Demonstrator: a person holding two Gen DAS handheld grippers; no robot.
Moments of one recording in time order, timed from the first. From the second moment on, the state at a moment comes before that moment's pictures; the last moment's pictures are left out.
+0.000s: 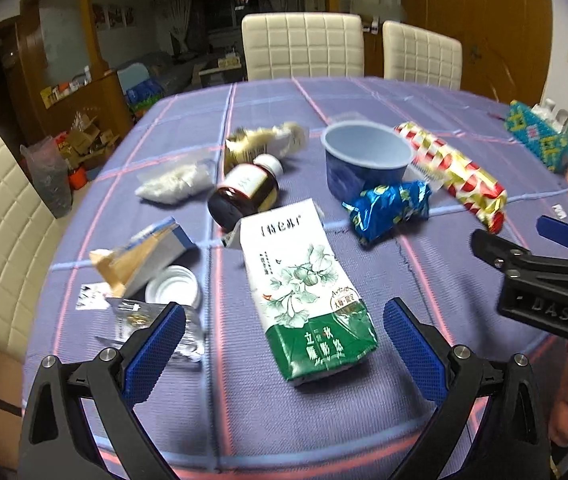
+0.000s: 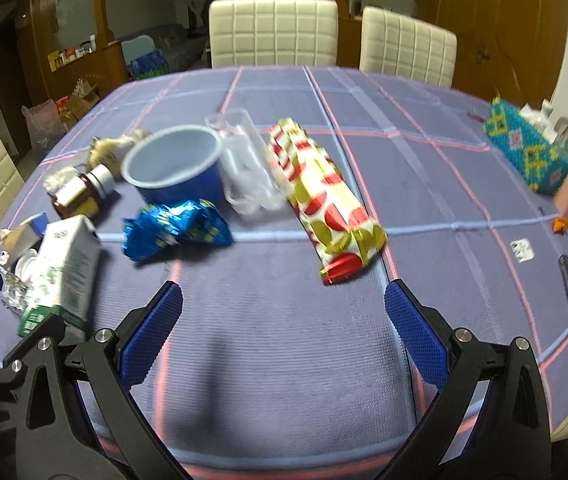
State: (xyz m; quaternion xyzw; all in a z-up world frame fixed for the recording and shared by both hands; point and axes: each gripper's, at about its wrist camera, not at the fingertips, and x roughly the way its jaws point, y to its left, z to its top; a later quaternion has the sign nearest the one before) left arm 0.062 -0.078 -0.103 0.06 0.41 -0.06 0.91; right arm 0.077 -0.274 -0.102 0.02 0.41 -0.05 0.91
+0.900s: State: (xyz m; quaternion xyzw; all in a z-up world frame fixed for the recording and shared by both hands) left arm 0.075 -0.083 -0.106 0.04 0.41 -0.07 0.91; right arm 0.111 -0.299 -0.119 0.05 0.41 -0.06 0.91
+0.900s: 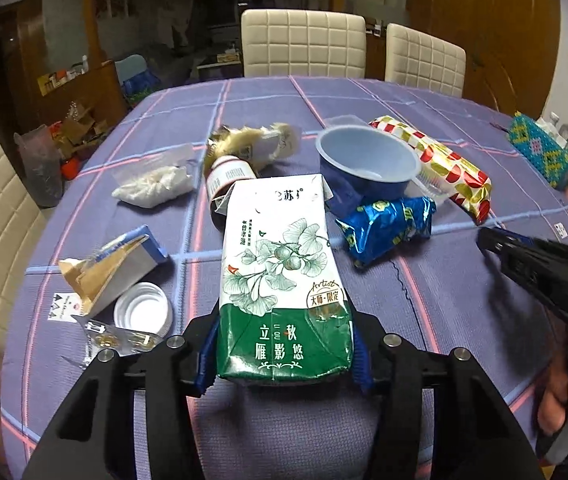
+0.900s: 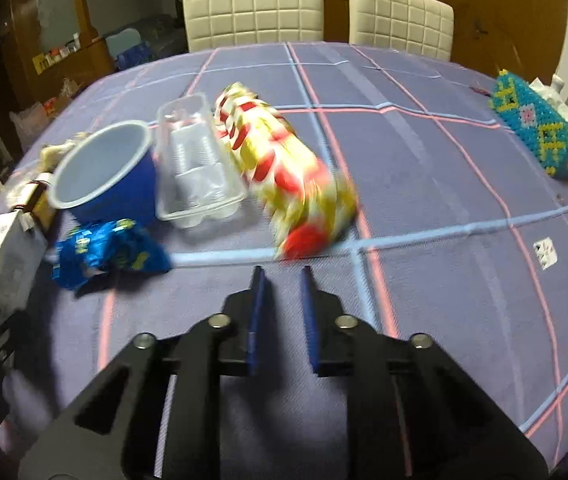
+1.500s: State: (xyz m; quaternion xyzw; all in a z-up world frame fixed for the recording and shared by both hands) left arm 0.080 -0.073 -0.096 0.04 0.39 -0.06 0.92; right arm 0.133 -0.304 -0.103 -0.03 0.38 -0.08 0.92
